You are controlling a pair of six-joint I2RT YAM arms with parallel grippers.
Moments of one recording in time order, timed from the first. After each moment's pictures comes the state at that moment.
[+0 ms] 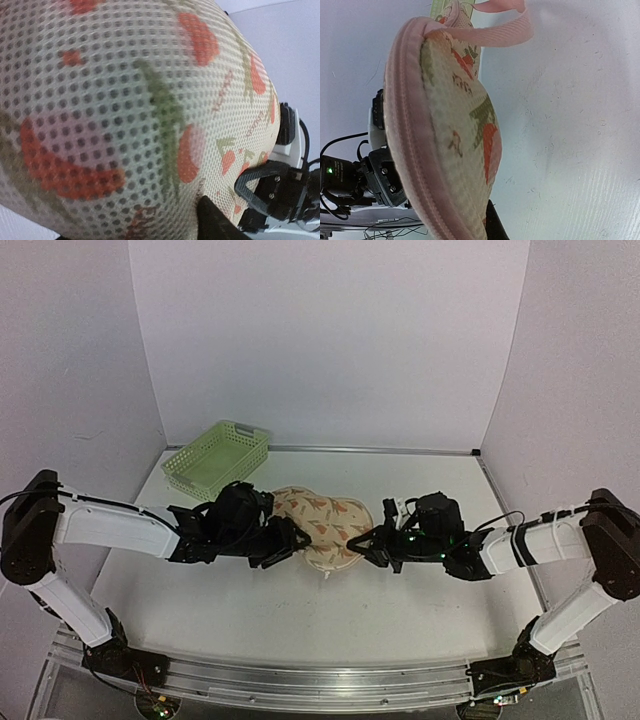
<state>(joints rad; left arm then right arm) -0.96 1.55 0.86 0.08 0.05 -1.14 0.79 1.50 0.58 0.51 -0.37 1.20</state>
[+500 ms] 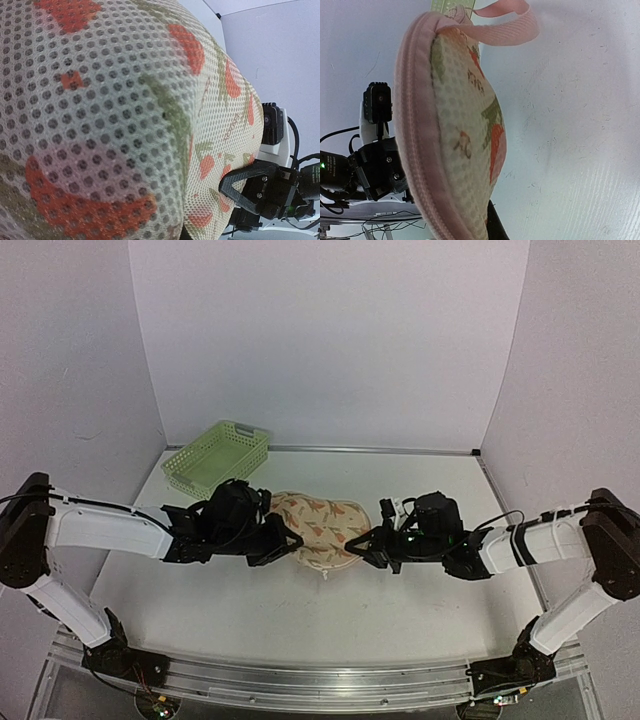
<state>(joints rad) -0.96 1.51 0.85 0.08 0.05 -1.14 0.79 1.50 0.59 0.49 -0.40 1.17</state>
